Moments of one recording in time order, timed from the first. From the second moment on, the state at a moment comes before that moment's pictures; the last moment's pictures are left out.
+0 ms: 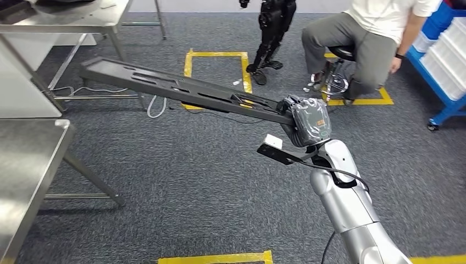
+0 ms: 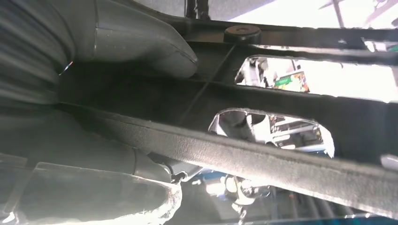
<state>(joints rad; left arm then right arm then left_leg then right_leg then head) -0.09 -0.15 0.16 -0.20 -0.44 0.35 -0.10 -0.61 -0.08 0.41 -1.16 1.02 -0.31 -0.25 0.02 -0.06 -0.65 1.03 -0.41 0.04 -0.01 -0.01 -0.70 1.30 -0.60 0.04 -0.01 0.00</state>
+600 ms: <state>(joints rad) -0.09 -0.14 0.16 -0.20 -0.47 0.34 -0.09 -0.60 -0.10 0.41 -1.14 1.01 -0.33 -0.25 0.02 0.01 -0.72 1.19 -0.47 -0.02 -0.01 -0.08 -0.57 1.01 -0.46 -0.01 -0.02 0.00</state>
